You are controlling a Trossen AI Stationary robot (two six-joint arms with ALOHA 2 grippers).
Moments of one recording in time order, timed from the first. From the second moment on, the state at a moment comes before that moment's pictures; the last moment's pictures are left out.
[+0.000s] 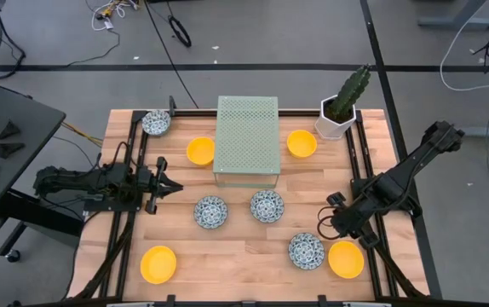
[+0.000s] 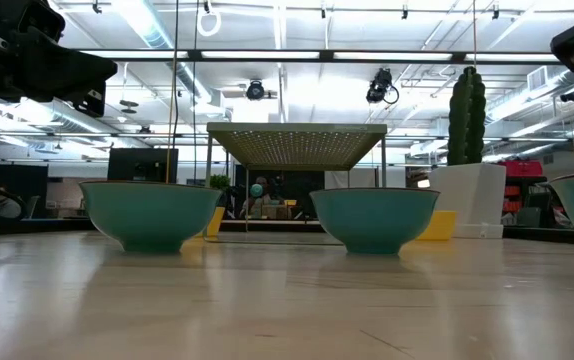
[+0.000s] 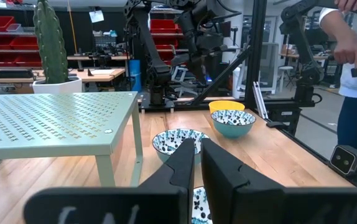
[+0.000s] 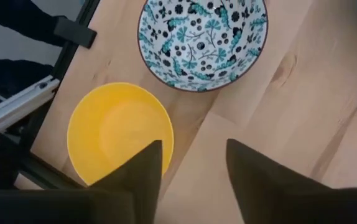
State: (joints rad) left arm -0.08 0.01 0.01 0.06 0.00 -0.01; right arm 0.68 1.03 0.84 -0.96 -0.11 0.24
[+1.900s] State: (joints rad) left arm -0.08 0.01 0.01 0.06 0.00 -0.01; right arm 0.88 1.21 0.62 -0.68 -0.02 0.55
